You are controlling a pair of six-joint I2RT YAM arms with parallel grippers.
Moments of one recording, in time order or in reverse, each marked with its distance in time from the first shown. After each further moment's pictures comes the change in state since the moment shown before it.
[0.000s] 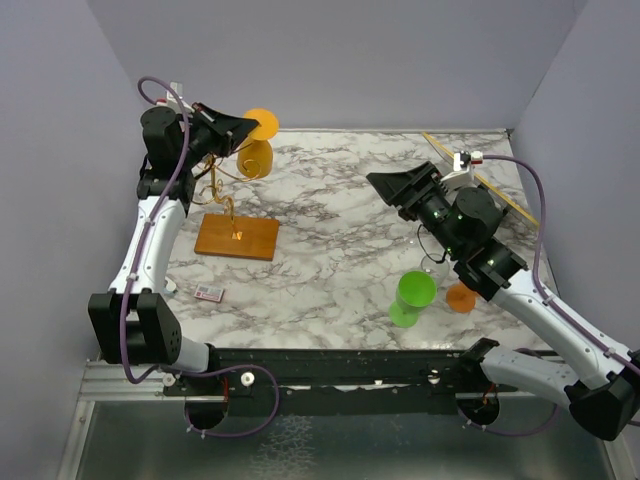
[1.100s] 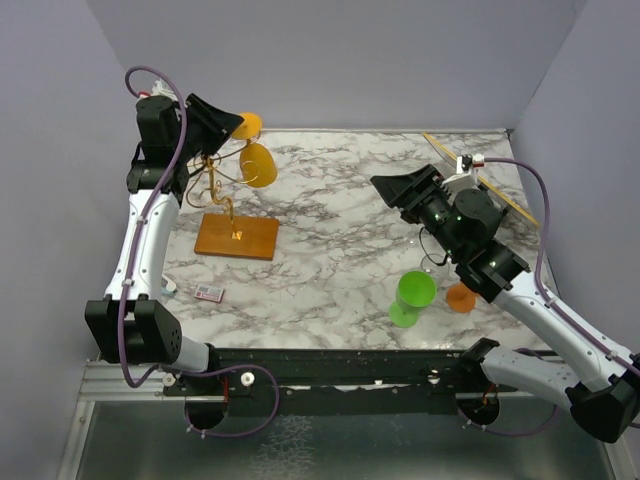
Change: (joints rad) left arm 0.009 0.020 0.150 -0.312 -0.261 0.274; right arm 0.000 -0.014 -0.007 -0.031 0.047 -0.013
